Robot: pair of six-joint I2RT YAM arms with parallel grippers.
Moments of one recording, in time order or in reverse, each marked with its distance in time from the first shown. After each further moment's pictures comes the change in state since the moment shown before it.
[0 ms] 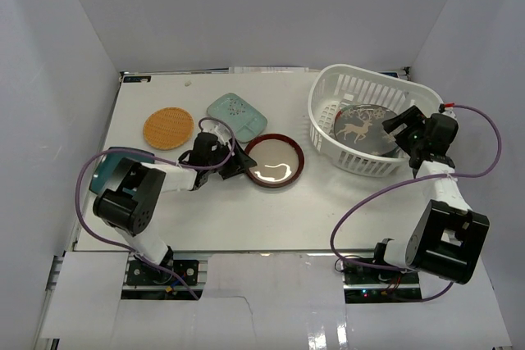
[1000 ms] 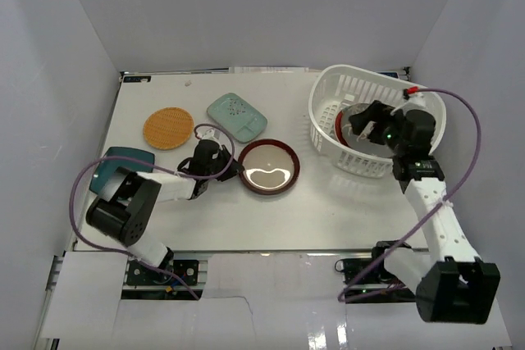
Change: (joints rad) left arm -0.060 -0.023 -0.040 0.031 -0.236 0.035; right arm 0.225 -0.229 0.034 -0.127 0.042 -0.167
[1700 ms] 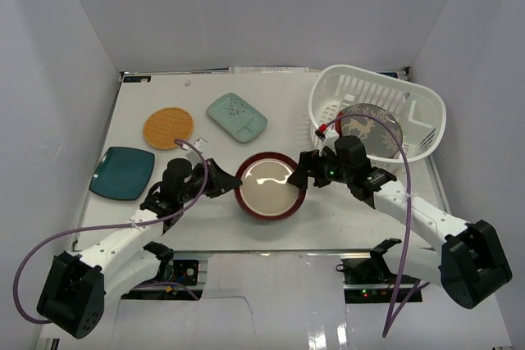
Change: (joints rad) left arm 0.010 -0.706 -0.257 -0.208 0.265 -0.043; right arm 0.633 0.062 -0.166 -0.026 -0.124 -0.062
